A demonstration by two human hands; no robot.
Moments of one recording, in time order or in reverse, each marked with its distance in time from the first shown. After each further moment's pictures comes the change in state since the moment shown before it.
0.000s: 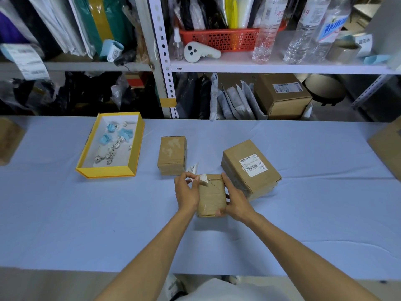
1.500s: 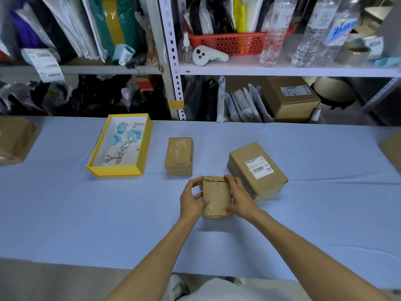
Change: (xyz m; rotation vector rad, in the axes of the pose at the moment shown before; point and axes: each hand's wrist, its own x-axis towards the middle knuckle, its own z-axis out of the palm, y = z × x) left_hand -0.020 -0.016 -0.022 -0.131 -0.251 -0.008; right_hand 0.007 -0.011 -0.005 -0.281 0.026 -0.074
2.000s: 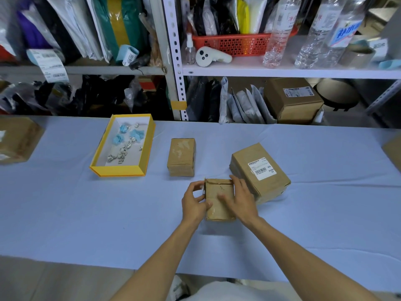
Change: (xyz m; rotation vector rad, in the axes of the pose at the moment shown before) left_hand -0.012 0.010 0.000 -0.078 0.020 -0.074; right_hand -0.009 -0.014 0.012 -0.011 0.278 0.090
